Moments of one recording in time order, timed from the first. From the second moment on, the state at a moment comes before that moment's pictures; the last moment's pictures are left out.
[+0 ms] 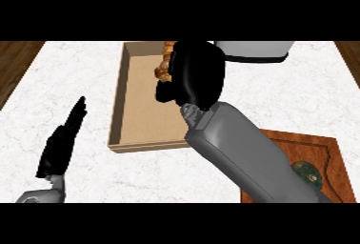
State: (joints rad) left arm -0.04 0.16 0.04 -1.53 -0.21 0.02 0.10; right arm -0.96 -0.01 0.46 -1.34 1.01 -0.14 1.10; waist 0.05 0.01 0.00
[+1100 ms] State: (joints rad) left arm -0.08 0.16 0.02 -1.54 -0.22 0.00 0.11; right arm -1.19 0.00 0.38 -0.59 0.62 -0.62 0.90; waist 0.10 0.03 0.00
